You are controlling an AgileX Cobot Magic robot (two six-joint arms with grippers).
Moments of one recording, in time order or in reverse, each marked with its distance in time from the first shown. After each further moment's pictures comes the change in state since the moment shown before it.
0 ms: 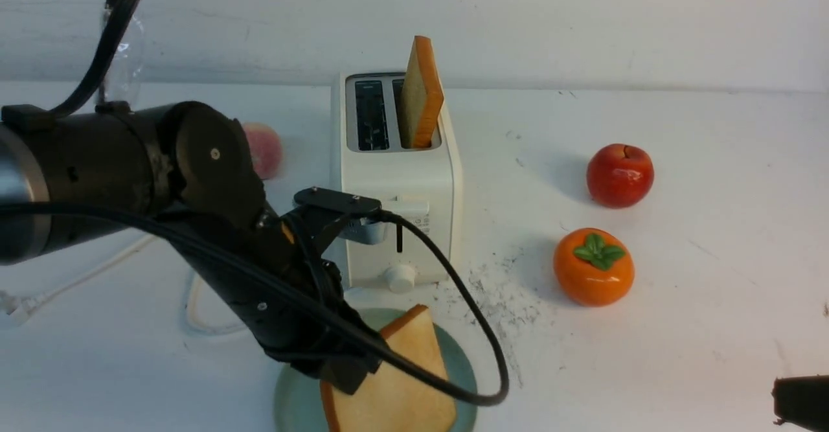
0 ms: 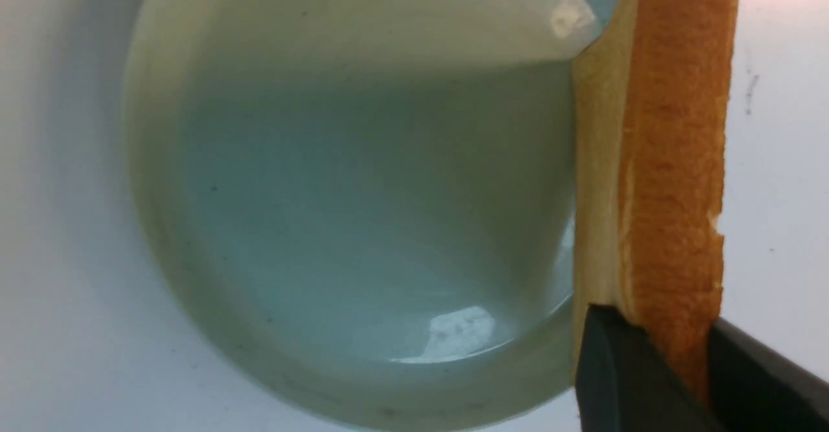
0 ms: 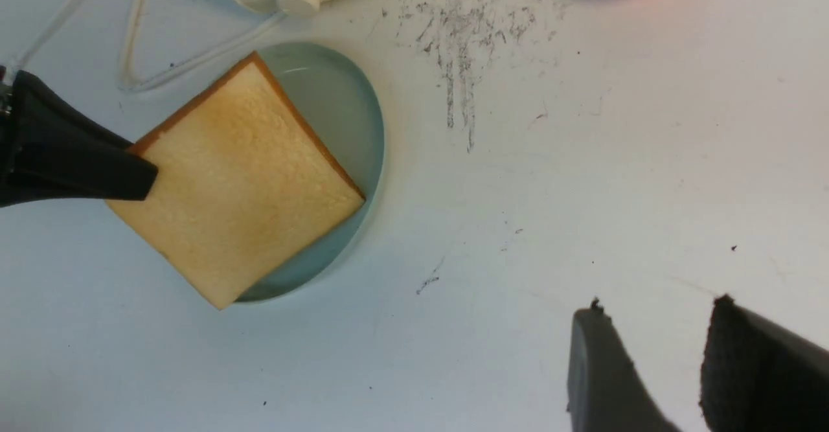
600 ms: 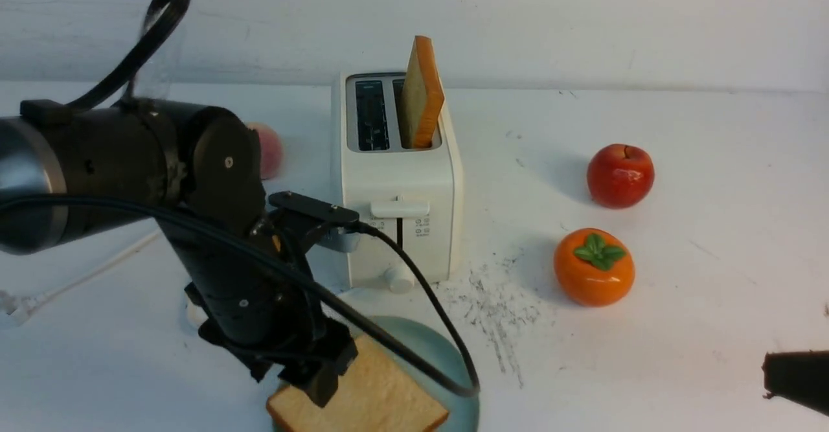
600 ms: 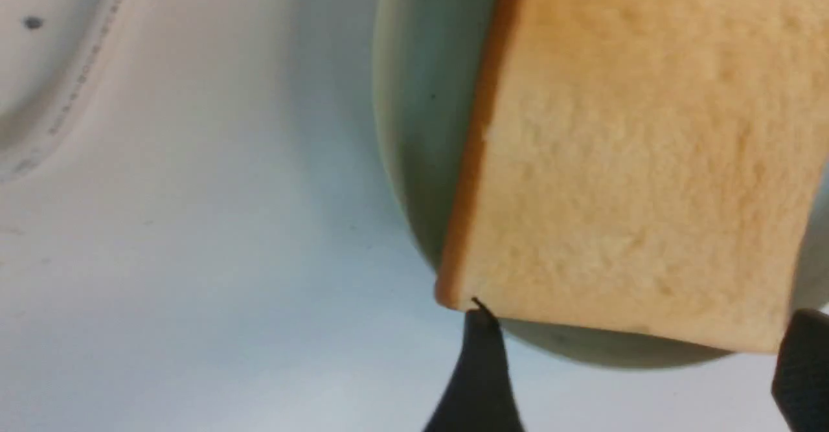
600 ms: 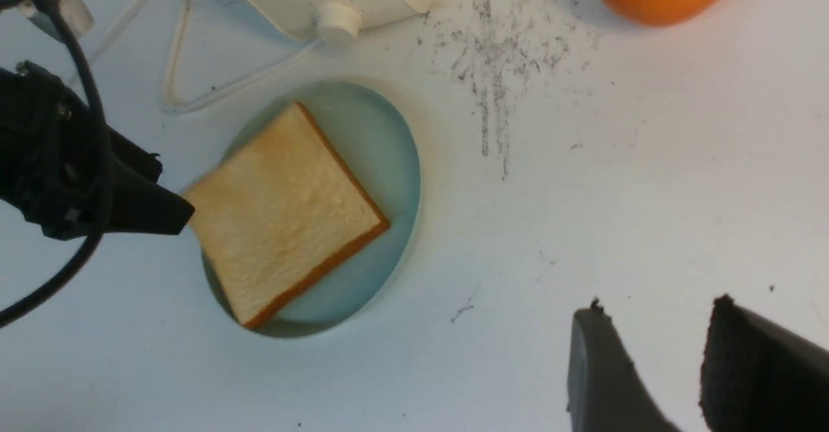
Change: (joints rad) right arm 0.000 0.015 -0.039 0.088 -0.020 -0.086; left arm 0.000 0.013 -0.056 0.247 0.095 -0.200
